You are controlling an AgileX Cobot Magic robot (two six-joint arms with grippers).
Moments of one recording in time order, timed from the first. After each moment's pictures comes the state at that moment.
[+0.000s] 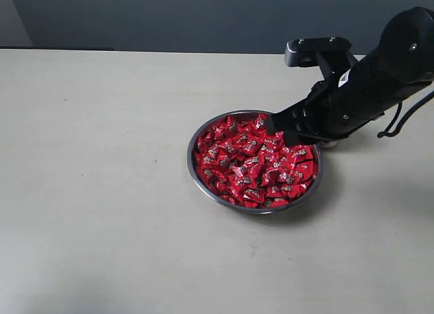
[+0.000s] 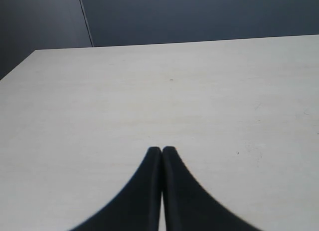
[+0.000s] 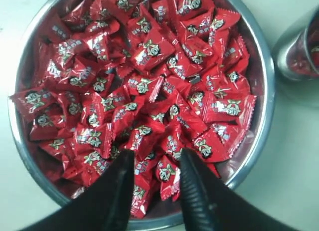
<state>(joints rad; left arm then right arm) 0.19 0.00 0.00 0.03 0.34 0.03 0.55 1.59 -0.97 0.25 0.58 -0.09</state>
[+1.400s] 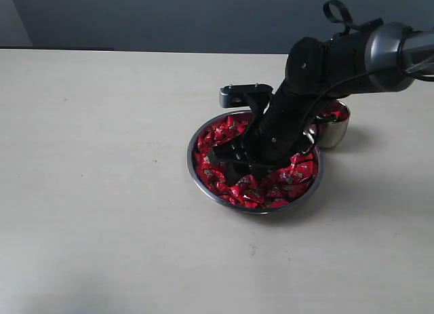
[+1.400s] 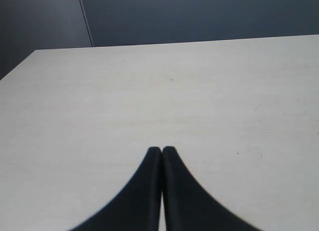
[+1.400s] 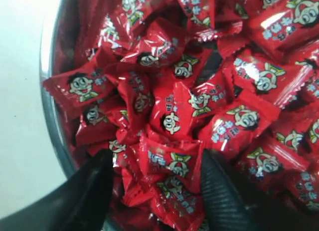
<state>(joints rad) 0.19 0.00 0.00 0.03 0.34 0.03 0.67 1.93 -1.18 0.42 0.71 -0.18</state>
